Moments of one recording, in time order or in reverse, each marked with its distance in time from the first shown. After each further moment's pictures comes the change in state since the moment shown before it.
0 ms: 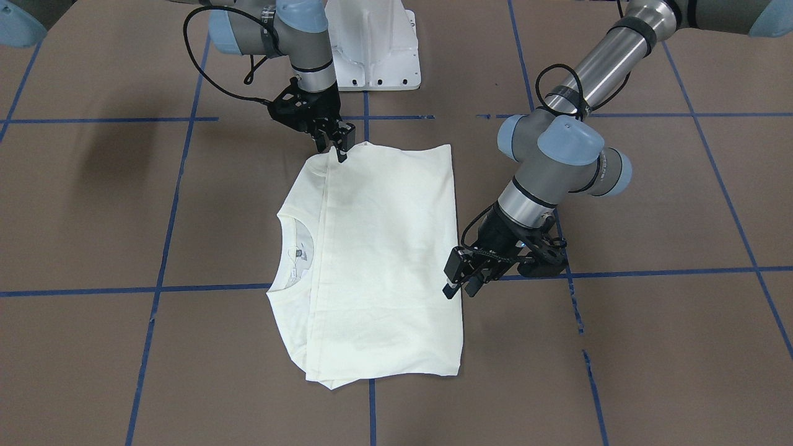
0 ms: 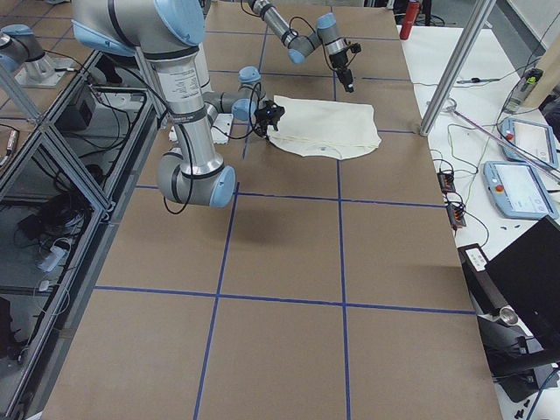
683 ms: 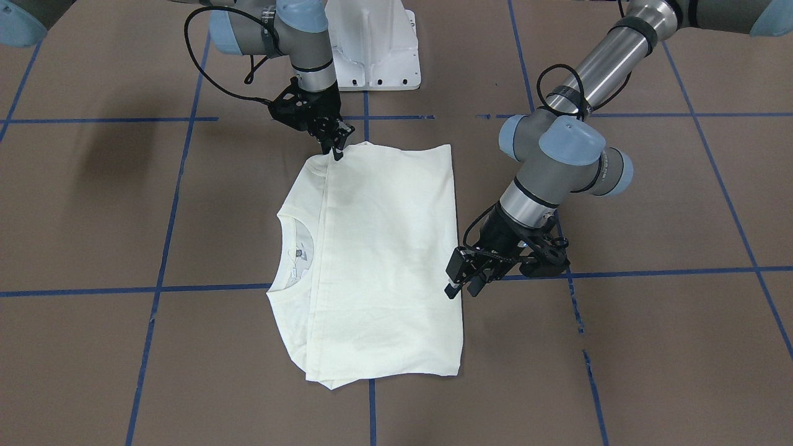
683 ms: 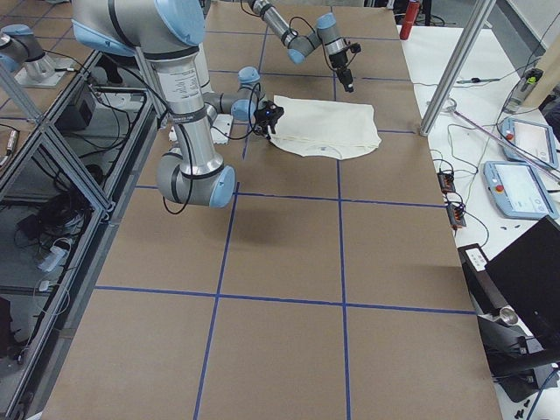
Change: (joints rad) left arm 0.000 0.004 -0.002 0.005 0.001 -0.001; right arm -0.004 -0.003 -0.002 0.009 0.000 0.003
